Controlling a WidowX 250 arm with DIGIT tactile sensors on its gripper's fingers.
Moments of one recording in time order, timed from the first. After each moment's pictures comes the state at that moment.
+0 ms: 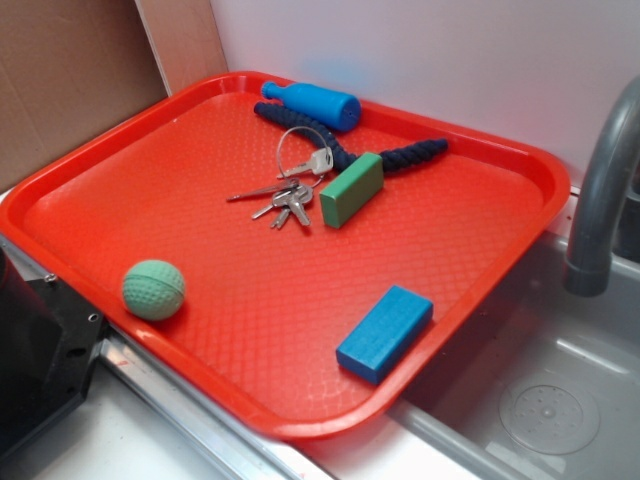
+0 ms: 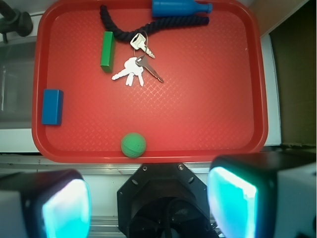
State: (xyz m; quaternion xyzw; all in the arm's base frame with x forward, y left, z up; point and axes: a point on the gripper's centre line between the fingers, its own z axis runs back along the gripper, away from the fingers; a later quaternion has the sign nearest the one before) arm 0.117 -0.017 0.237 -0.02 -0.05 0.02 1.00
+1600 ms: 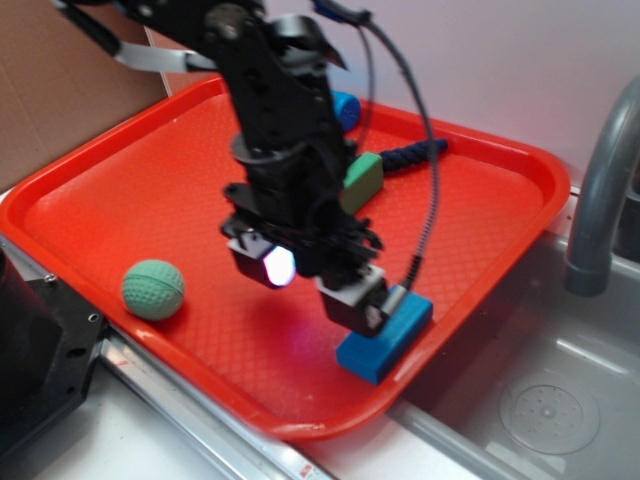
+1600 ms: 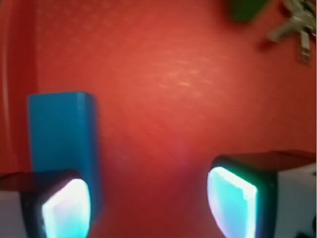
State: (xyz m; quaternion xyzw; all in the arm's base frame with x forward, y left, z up) arm 0.182 -0.150 0.040 -0.04 -0.02 0.05 1.00
